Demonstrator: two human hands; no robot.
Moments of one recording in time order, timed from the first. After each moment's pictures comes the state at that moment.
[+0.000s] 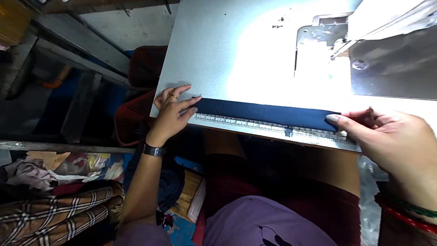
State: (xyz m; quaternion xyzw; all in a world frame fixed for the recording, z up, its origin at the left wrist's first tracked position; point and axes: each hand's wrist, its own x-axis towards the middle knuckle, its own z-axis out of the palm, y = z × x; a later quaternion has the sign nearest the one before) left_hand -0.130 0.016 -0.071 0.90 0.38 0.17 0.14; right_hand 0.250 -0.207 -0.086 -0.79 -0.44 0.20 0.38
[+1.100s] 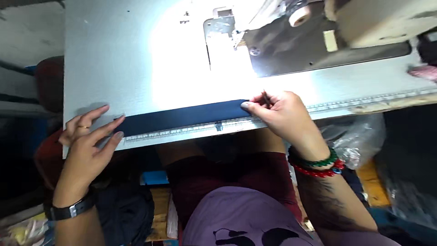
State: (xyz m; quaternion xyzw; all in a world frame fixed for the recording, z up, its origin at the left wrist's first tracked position) left_hand -0.137 0.025 -0.076 0.91 0.35 0.16 0.17; right_hand 0.240 -0.205 -0.073 -0.79 -0.47 0.16 0.36
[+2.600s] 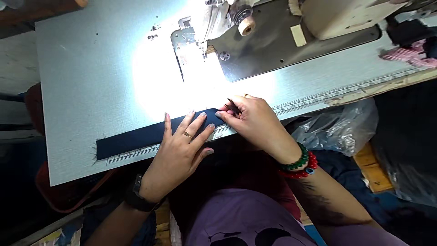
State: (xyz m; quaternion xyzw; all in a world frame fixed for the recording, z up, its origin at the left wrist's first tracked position) left_hand 0.038 -0.081 -0.088 0.98 0.06 0.09 0.16; right_hand 0.239 -0.204 -0.079 -0.80 -0.50 0.11 0.32
